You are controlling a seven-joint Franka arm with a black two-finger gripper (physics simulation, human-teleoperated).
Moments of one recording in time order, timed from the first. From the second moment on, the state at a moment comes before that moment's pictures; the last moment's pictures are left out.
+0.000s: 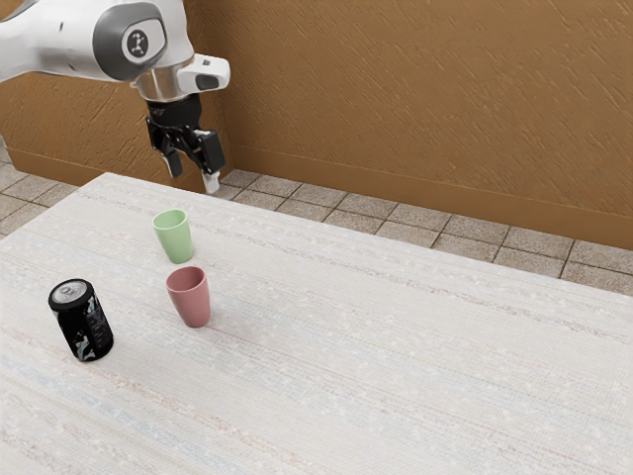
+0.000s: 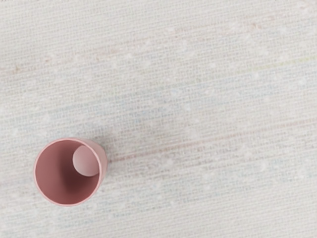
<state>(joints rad) -0.22 0.07 0.25 -1.61 -0.02 1.68 0.23</state>
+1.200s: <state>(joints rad) -0.14 0.21 0.25 -1.86 -0.09 1.98 0.16</state>
